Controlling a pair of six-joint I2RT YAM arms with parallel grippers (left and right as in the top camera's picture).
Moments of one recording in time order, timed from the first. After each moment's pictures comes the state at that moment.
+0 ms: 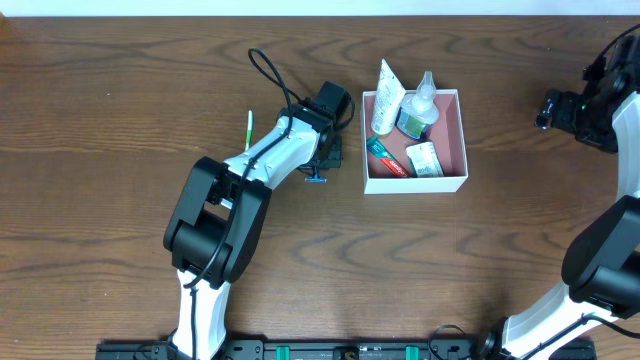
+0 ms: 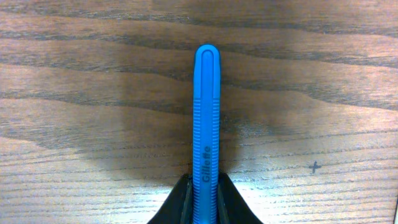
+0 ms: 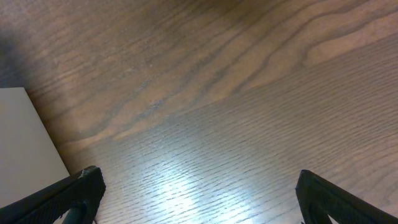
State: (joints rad) left arm -0.51 2.12 1.48 -0.71 -0.06 -0.45; right arm -0.37 1.90 1.65 -1.01 -0.03 0.06
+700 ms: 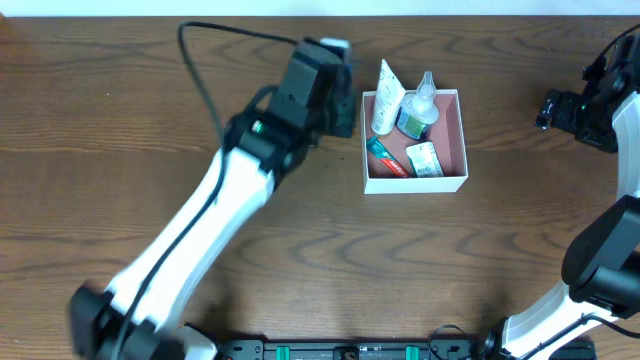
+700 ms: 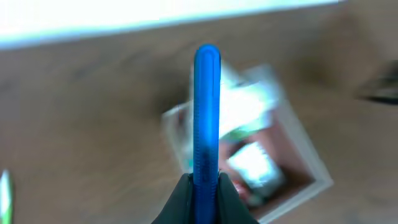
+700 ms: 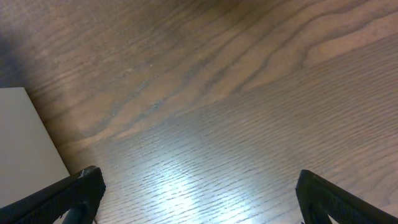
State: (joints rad) left arm -0.60 1.56 1.48 -0.55 0.03 -0.29; right arm -0.37 1.90 1.65 -1.01 -0.03 0.06
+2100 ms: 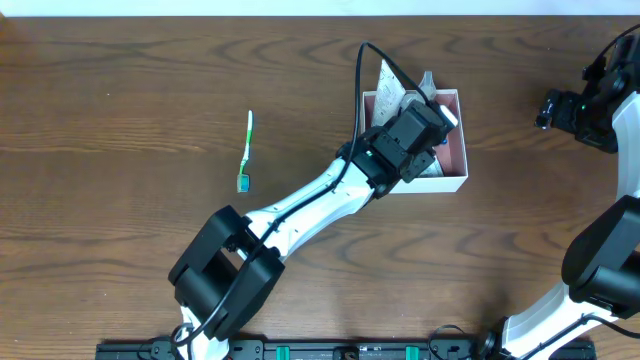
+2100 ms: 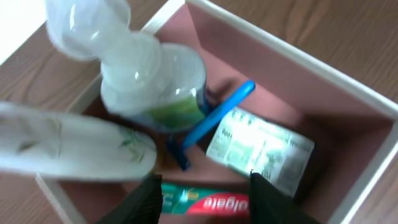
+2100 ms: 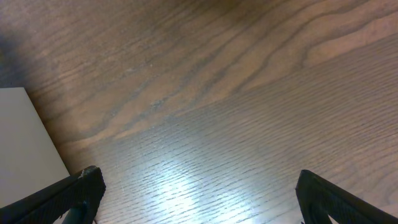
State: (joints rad) left arm -0.84 1.95 1.48 -0.33 -0.13 0.12; right arm -0.37 1.90 1.65 -1.01 -0.03 0.06
